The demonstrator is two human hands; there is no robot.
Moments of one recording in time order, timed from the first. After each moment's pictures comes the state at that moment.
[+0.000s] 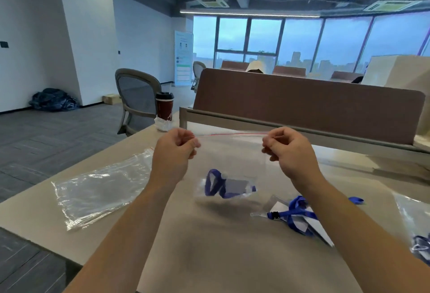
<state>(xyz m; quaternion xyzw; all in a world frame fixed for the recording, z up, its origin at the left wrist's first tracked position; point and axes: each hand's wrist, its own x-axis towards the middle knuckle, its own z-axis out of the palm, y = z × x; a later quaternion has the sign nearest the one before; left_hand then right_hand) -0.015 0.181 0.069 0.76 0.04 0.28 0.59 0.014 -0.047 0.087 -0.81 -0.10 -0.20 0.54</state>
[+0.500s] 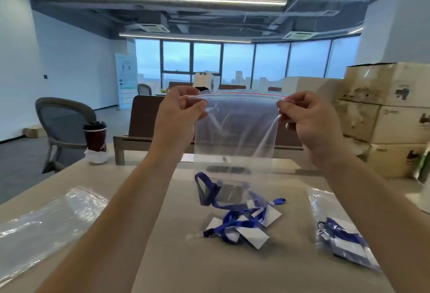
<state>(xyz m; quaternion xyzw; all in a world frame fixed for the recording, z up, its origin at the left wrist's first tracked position) -0.010 0.048 0.200 0.64 -0.19 0.25 0.70 -0.046 -0.180 0.211 -0.70 -0.08 -0.37 0.61</state>
